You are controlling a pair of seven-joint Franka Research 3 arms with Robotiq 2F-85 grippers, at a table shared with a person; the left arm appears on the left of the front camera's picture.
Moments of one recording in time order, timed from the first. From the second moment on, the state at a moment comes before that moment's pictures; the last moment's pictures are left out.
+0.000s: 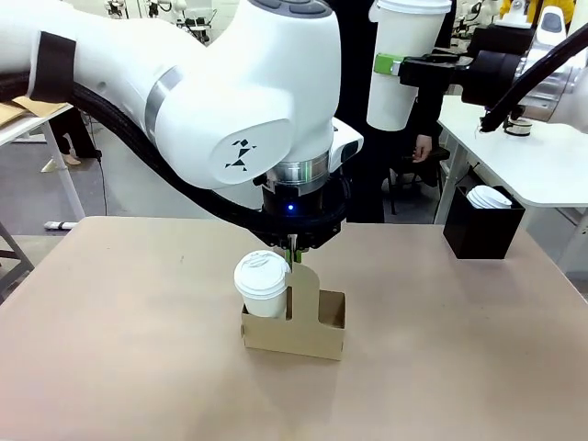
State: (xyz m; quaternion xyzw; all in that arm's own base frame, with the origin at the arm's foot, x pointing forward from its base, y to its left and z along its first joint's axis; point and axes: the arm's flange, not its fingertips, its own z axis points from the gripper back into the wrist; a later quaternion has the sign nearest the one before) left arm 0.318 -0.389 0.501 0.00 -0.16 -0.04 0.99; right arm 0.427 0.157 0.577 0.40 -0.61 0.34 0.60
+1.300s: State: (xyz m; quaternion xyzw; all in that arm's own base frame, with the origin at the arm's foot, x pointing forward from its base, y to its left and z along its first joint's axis) left arm 0.288 -0.163 0.595 -0.11 -0.28 -0.35 0.89; right arm 0.427 0.159 0.432 0.53 -0.48 0.48 0.51
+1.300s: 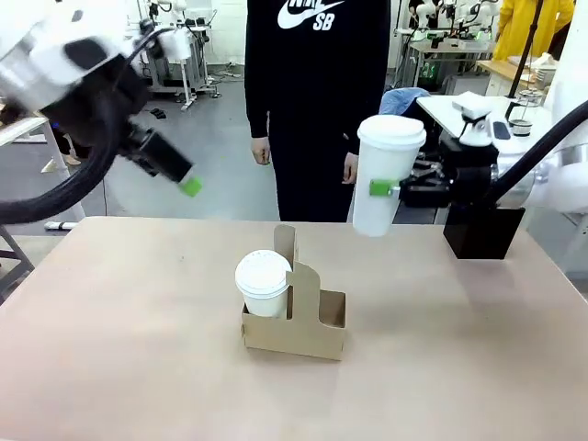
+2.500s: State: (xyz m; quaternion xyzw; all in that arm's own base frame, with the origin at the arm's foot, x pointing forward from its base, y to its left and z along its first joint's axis) left arm 0.303 -0.076 0.575 -0.14 -0.31 -0.42 0.84; right arm 0.404 0.208 0.372 0.59 -0.40 0.54 0.44
